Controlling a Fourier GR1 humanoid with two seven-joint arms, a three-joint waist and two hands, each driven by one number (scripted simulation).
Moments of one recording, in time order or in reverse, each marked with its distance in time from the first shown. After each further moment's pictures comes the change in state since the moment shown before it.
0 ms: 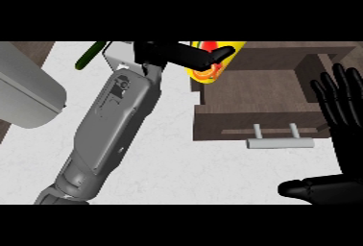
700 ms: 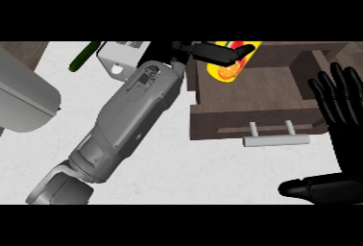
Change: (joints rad) left arm -0.185 0.000 -0.166 0.364 0.205 0.123 -0.126; right arm -0.008 -0.008 -0.005 0.021 -0.018 0.024 -0.019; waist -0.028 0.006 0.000
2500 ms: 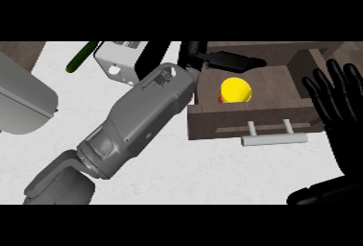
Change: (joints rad) left arm -0.097 0.000 -0.276 0.138 0.334 0.030 -0.170; right arm -0.031 0.001 -0.003 -0.002 -0.140 0.048 0.035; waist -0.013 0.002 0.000
